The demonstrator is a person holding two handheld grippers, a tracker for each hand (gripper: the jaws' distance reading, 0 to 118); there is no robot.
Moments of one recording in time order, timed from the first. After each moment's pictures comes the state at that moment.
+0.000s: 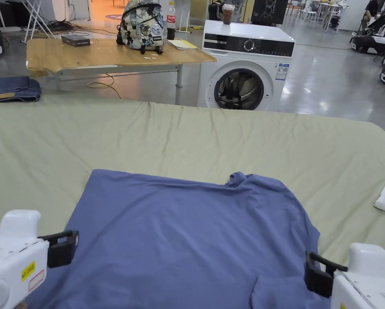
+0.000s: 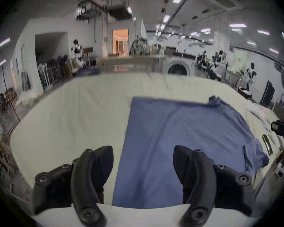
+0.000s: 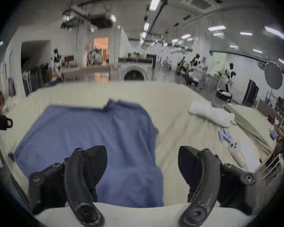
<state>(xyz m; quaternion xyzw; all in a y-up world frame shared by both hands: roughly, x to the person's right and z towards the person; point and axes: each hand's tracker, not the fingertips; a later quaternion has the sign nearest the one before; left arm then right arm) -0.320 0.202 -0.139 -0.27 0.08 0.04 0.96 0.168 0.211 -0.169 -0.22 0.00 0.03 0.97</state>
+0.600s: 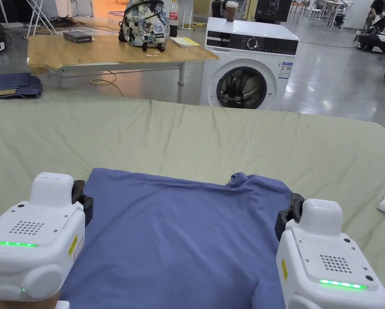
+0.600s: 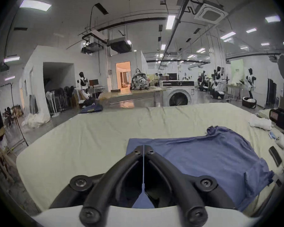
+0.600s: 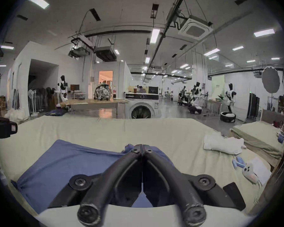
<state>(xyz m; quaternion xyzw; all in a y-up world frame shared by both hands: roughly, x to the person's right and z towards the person) -0.273 0.240 -0.164 -0.14 0.10 -0.01 0.98 0.089 0.242 -0.198 -0.08 0.02 0.02 1.00</state>
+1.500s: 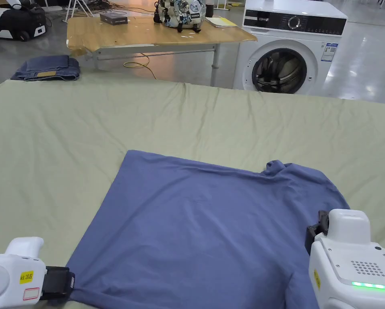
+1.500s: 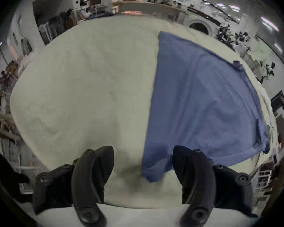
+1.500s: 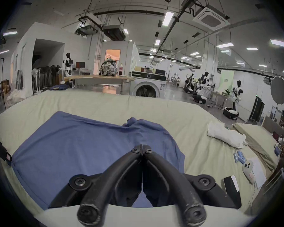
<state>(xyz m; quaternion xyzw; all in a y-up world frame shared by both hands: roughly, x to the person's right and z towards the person) -0.387 0.135 -0.111 -0.52 0.12 0.12 0.83 0.091 0.203 -0.209 -0.18 0.05 0.07 0.98</state>
